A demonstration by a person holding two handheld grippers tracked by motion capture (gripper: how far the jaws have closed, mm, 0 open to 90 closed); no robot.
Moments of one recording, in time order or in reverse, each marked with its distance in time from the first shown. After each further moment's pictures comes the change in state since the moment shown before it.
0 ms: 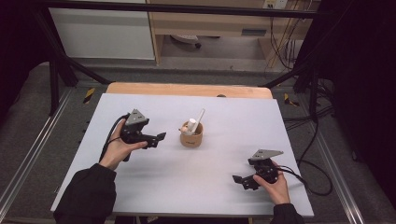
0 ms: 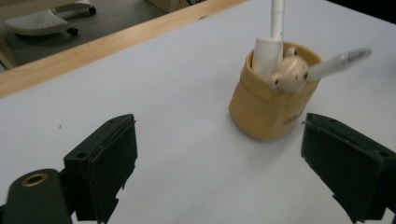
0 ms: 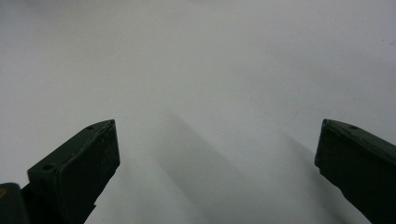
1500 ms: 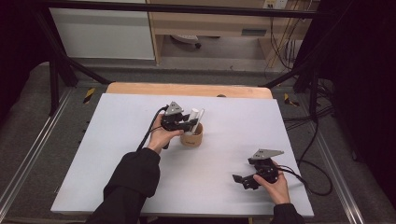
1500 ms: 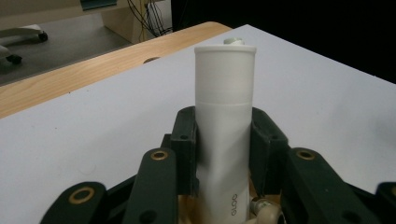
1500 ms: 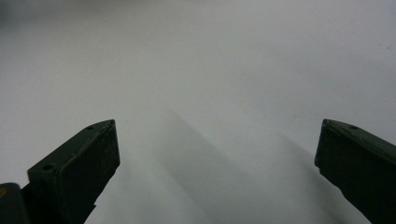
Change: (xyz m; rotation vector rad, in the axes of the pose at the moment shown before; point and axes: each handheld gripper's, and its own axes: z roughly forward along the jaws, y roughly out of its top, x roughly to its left) left arm -0.035 0.045 0.118 -0.119 -0.146 -0.010; right arm 0.000 0.001 -0.001 -0.010 0.001 0.004
